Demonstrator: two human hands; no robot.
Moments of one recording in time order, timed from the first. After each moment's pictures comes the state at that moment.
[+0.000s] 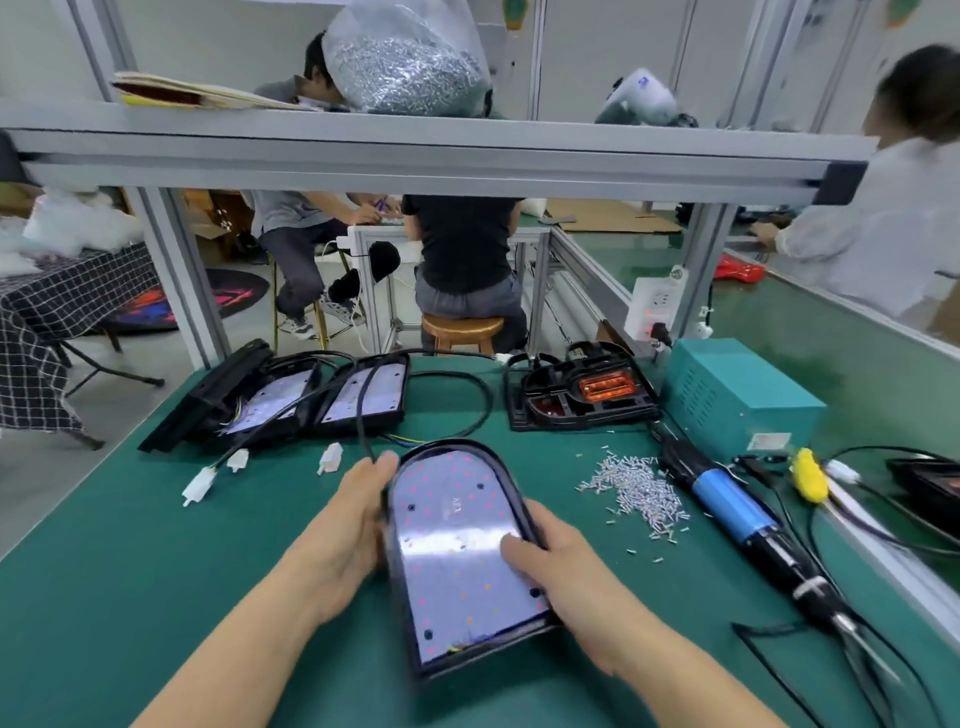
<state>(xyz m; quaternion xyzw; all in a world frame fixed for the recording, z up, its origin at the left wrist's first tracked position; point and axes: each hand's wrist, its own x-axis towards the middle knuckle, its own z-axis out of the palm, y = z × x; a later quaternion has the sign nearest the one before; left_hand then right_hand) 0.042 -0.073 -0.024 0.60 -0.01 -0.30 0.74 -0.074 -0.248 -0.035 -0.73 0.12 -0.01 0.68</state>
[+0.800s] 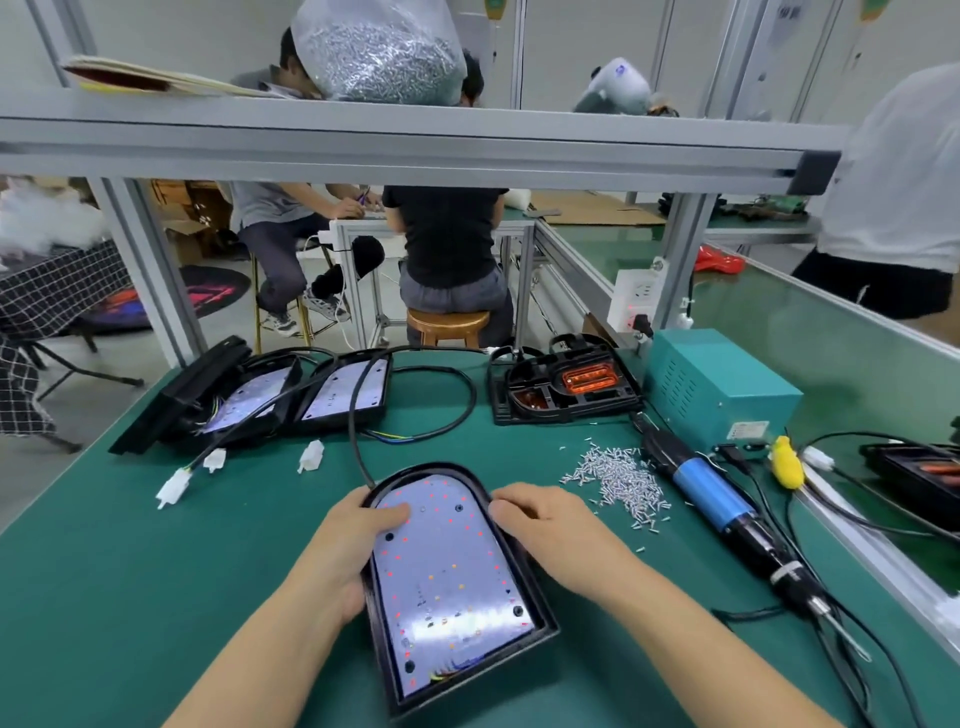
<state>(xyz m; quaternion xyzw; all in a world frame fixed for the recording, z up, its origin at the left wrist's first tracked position) 0.034 -0.092 -0.034 0.63 0.04 -0.26 0.73 -0.064 -0.267 -0.012 -0.90 0.09 -0.02 0.42</state>
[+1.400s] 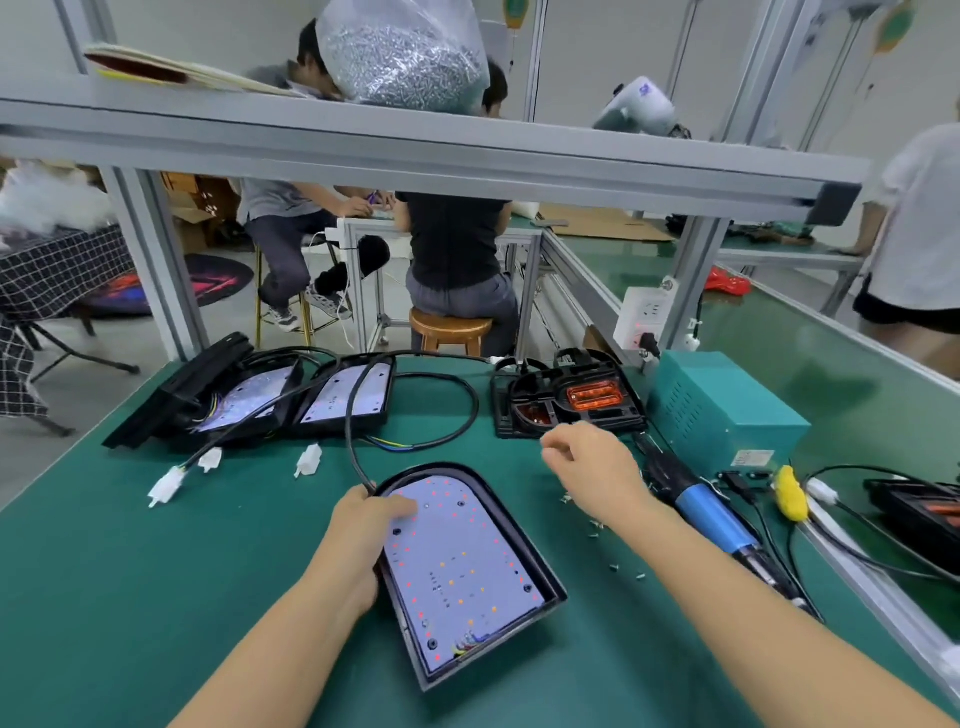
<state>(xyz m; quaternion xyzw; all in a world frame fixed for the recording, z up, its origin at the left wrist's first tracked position) 0.044 -0.110 -0.035 0.66 0.08 -0.23 0.71 -0.005 -0.336 -0.008 -0.96 0.18 -0.11 0.18</state>
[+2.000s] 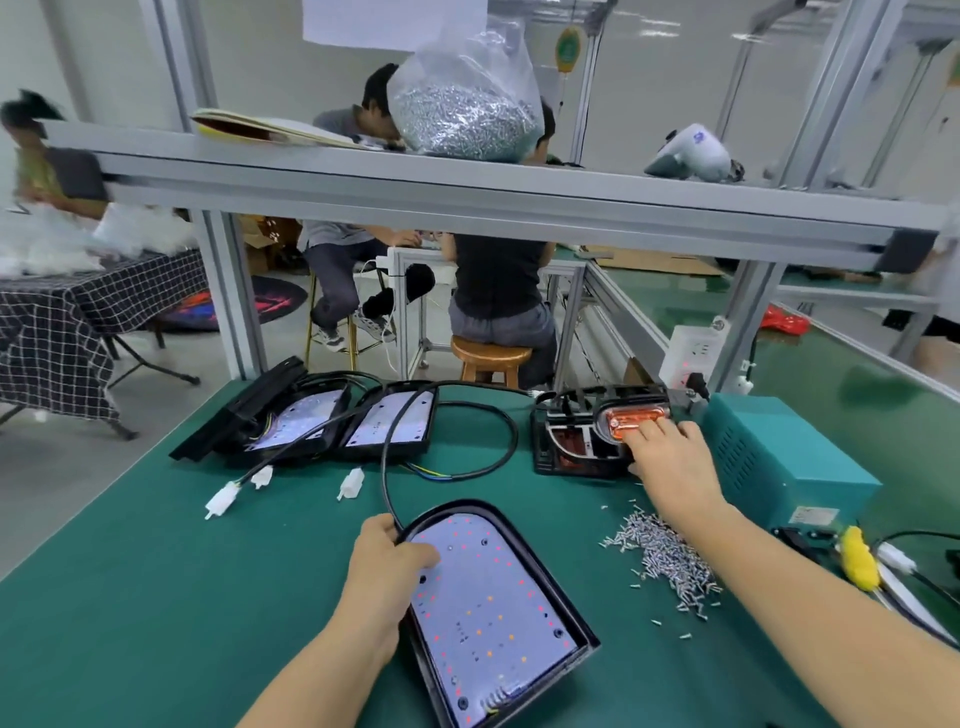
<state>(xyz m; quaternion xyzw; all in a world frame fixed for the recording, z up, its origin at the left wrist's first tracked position) 0.037 -0.100 -0.039 0.69 0.06 -0.14 0.71 0.032 -0.408 -0.009 -0.96 0.12 -0.13 -0.23</state>
